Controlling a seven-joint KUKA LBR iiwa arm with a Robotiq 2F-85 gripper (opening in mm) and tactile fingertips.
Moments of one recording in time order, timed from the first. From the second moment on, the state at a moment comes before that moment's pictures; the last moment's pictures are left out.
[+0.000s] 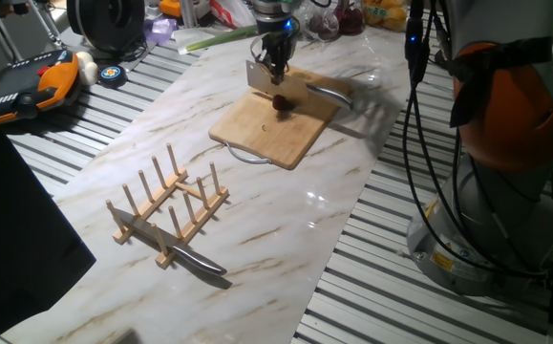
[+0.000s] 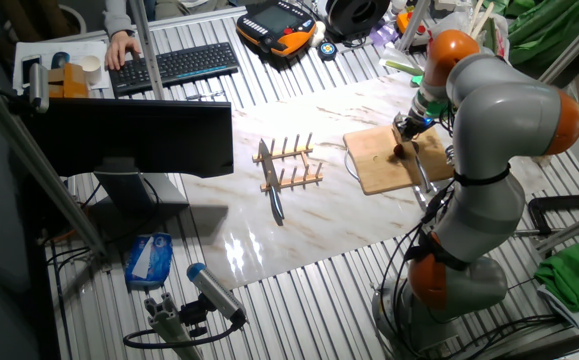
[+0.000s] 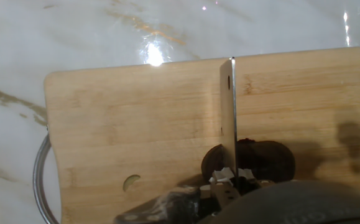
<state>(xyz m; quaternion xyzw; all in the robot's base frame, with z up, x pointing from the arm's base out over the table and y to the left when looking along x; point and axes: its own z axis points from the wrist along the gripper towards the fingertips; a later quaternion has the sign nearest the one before) 0.502 -0.210 0.111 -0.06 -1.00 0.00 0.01</state>
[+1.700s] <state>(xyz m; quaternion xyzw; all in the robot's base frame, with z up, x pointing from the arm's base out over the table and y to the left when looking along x) 0.498 -0.206 0.095 -0.06 -1.00 -0.01 0.00</state>
